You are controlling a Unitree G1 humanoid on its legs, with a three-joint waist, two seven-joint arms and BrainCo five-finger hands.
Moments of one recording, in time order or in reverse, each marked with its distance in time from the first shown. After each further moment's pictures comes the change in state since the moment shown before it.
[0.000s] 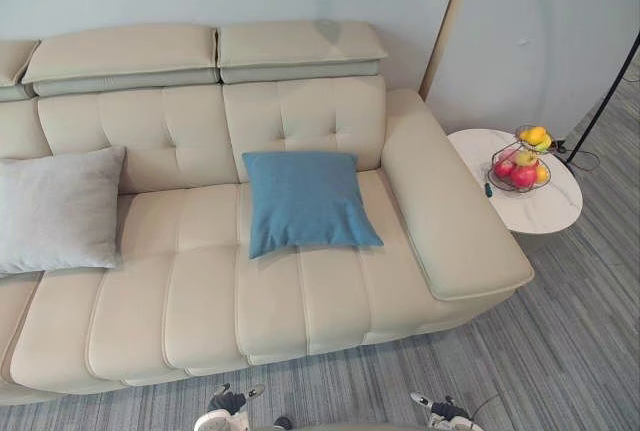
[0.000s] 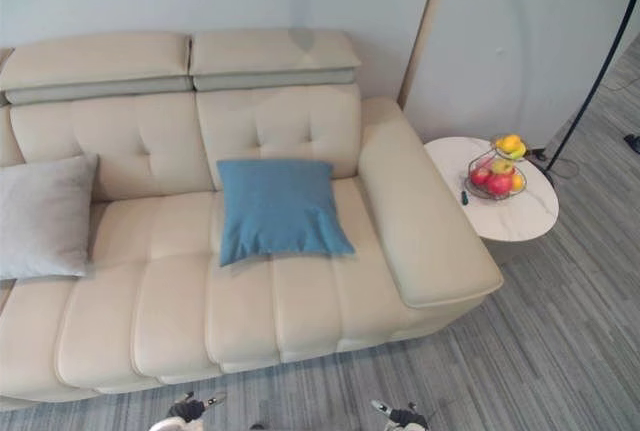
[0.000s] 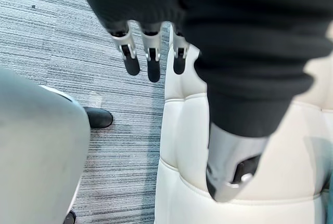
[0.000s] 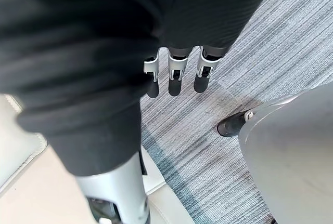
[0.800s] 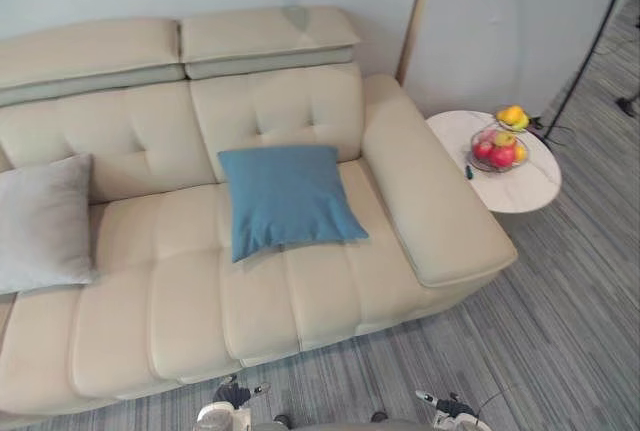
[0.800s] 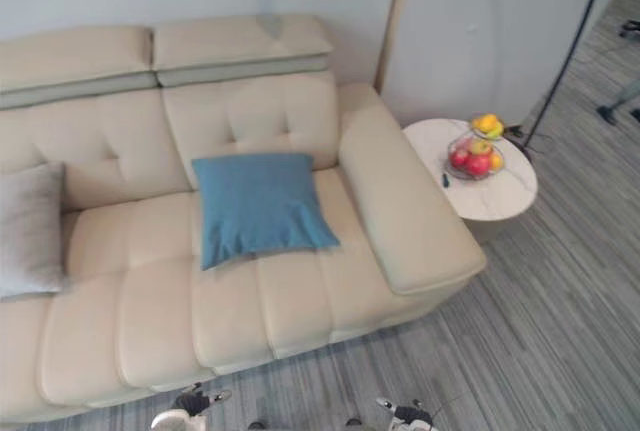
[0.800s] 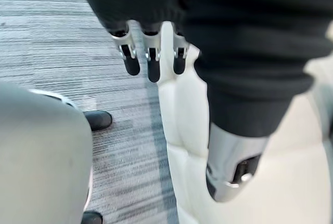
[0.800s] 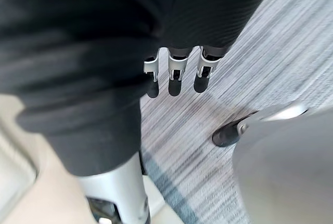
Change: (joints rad) left arm -0.046 0.027 -0.112 -0.002 0.040 0.005 -0.023; right arm 0.001 -0.033 0.010 0.002 0.003 0.011 0.007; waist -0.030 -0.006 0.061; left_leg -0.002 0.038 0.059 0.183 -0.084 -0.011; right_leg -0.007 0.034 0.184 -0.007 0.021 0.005
